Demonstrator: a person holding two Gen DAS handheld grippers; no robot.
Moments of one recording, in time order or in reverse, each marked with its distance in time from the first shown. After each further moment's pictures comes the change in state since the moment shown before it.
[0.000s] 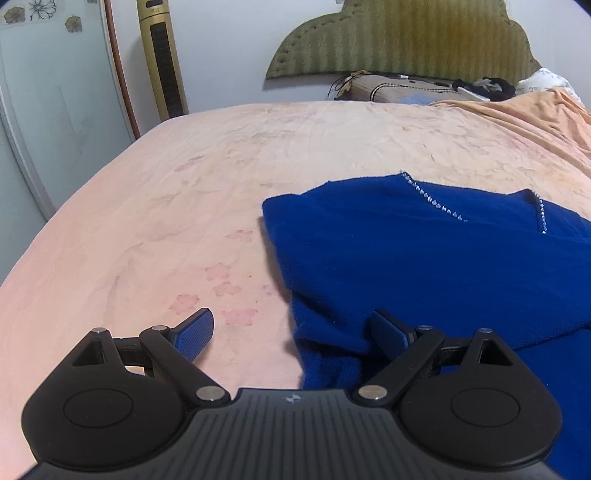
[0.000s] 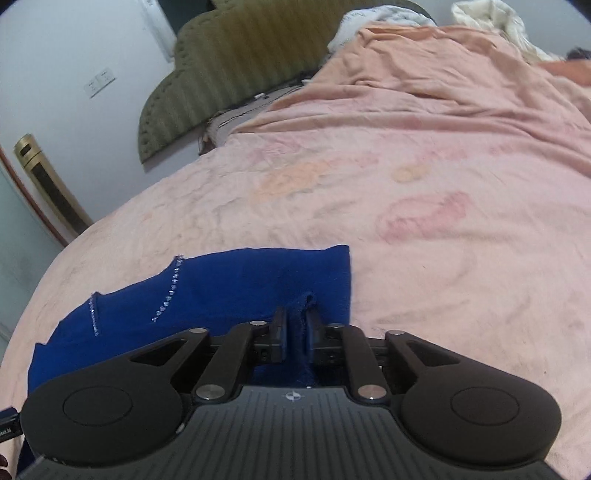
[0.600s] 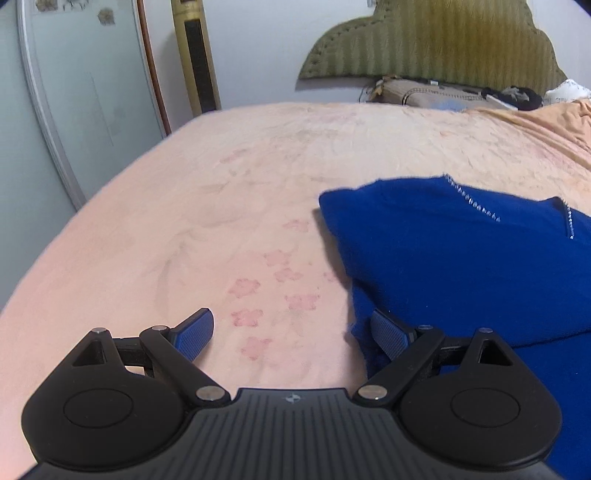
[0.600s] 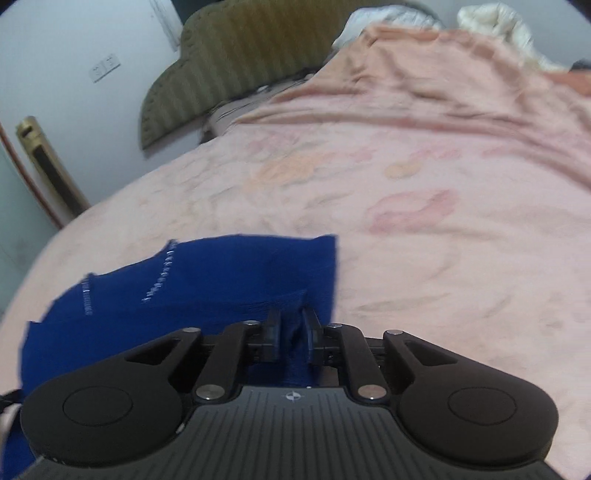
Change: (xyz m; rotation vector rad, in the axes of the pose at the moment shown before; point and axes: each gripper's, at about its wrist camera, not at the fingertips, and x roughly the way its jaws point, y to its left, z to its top) left arm -0.013 0.029 -0.012 -0.043 -0.013 0.082; right arm -0.020 0.003 -0.010 -0.082 -0.008 -0.064
